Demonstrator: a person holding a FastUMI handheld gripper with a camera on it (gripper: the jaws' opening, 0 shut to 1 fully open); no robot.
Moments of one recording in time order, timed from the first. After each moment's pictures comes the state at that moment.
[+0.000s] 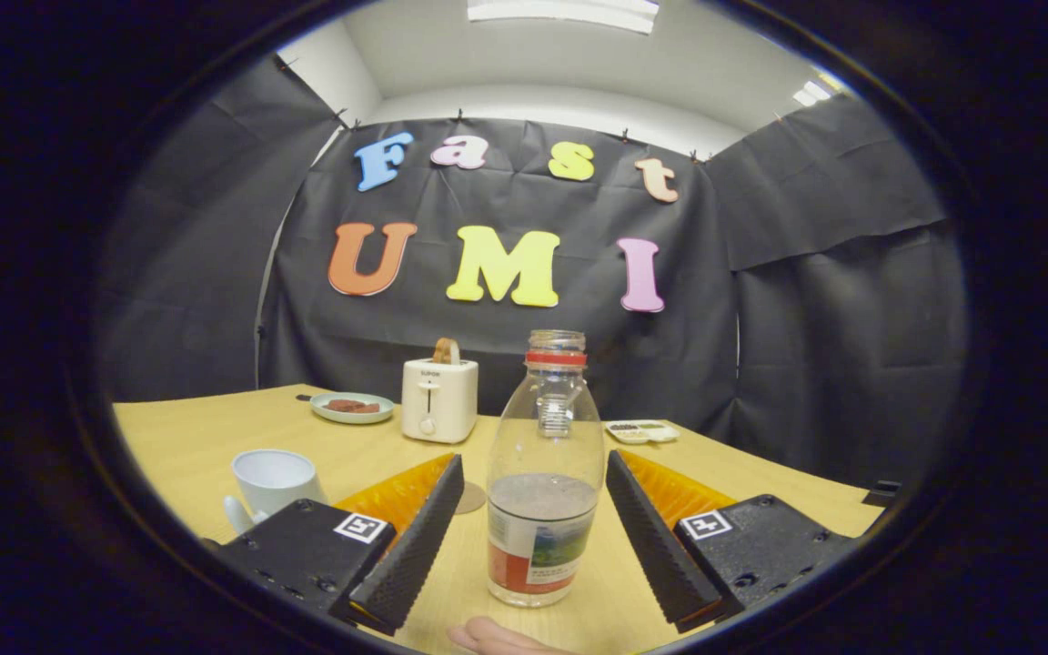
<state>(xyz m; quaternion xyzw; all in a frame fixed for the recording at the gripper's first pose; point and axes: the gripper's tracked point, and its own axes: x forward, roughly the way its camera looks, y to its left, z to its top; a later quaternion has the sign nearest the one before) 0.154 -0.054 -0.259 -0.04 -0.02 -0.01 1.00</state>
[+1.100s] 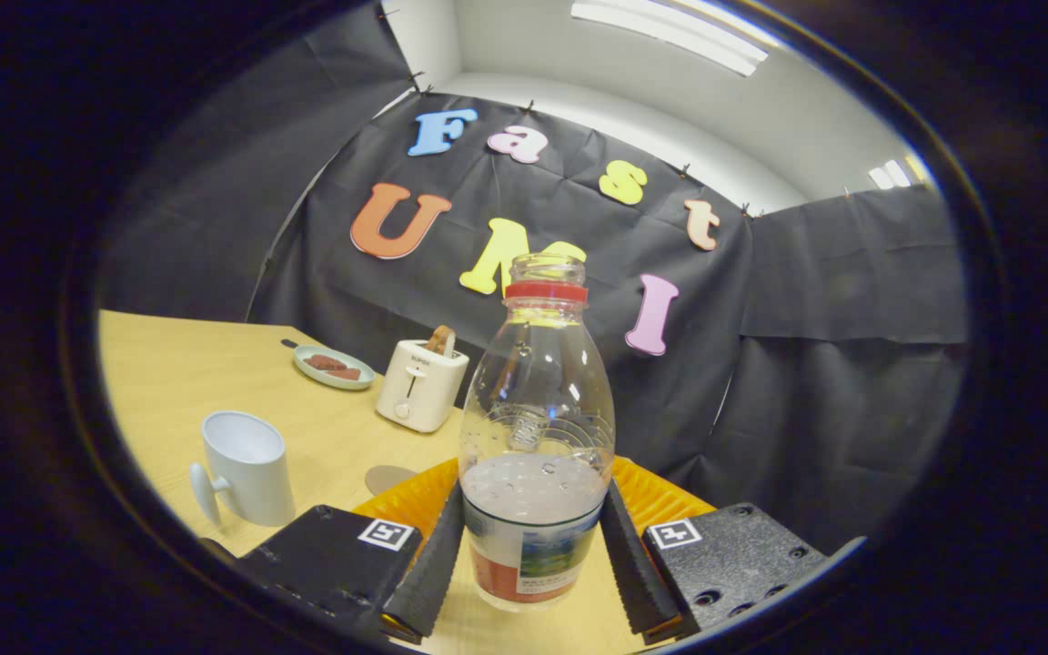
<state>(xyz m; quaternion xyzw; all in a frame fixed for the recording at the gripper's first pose) 0.152 -0.063 -0.211 -0.20 -0.01 -0.04 0.98</state>
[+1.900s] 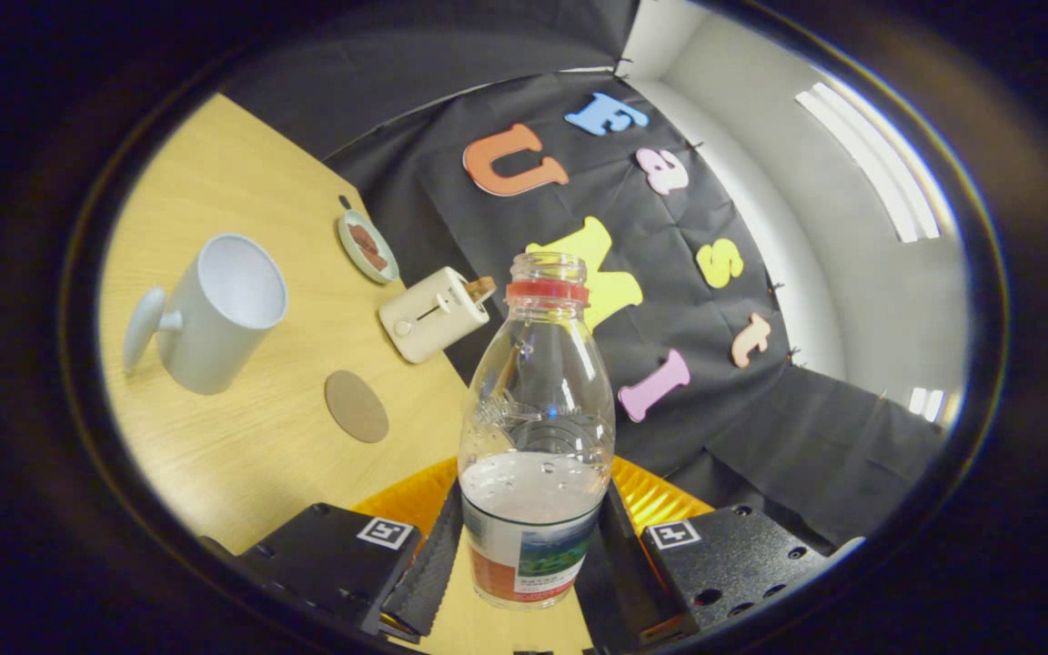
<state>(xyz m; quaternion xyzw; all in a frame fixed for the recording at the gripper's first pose) 0.160 -0.041 -0.215 -0.51 0.00 -0.04 0.86</state>
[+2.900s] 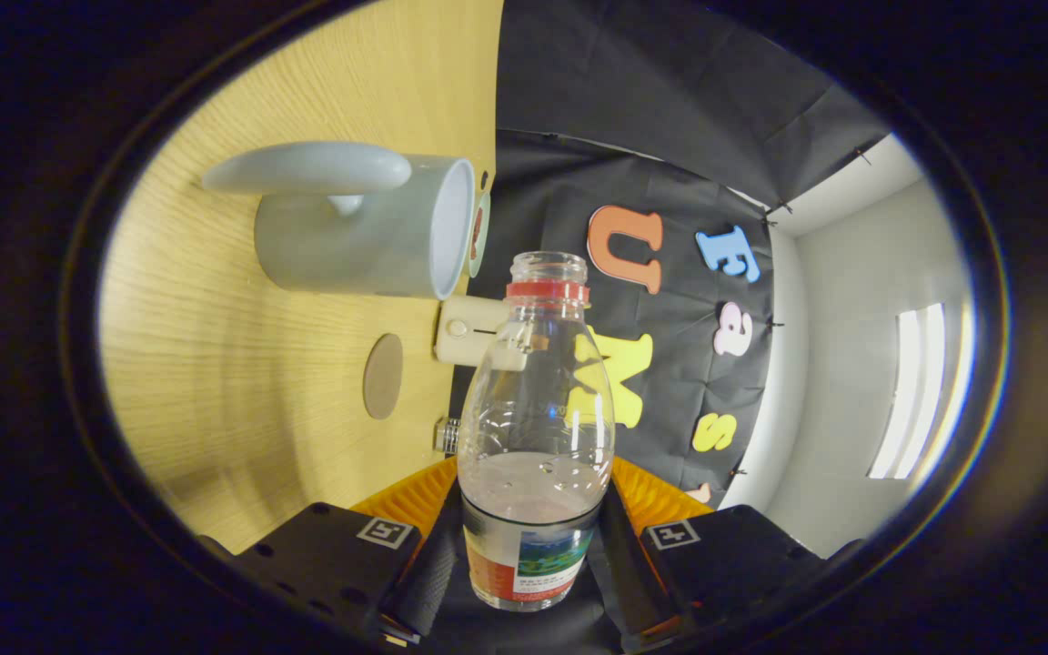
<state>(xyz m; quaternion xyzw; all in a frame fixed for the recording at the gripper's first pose) 0.154 0.007 -0.257 -0.75 -0.06 0.00 0.66</state>
